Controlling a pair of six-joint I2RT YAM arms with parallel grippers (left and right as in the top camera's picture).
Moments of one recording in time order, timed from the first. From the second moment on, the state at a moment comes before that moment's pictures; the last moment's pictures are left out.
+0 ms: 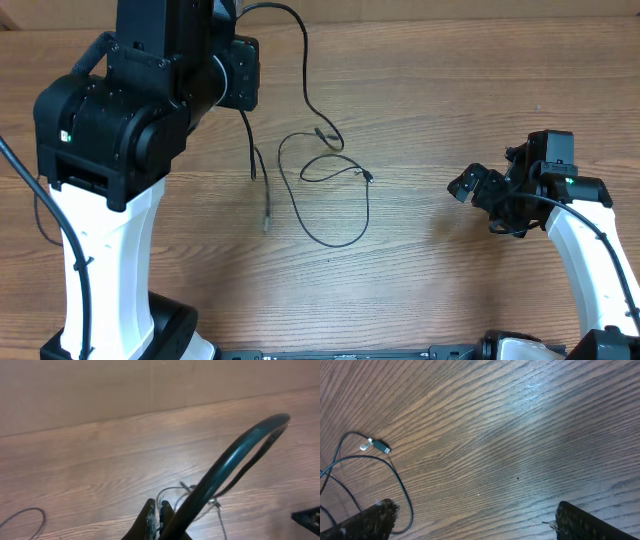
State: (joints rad) left arm -0.38 1.74 2.58 -1.53 -0.11 -0.15; right arm -0.14 1.36 0.92 -0.85 -0.30 0.38
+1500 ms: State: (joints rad) left arm 0.40 1.78 2.58 -1.47 -0.59 -0.45; right arm -0.14 1.36 0.92 -0.85 -0.30 0.38
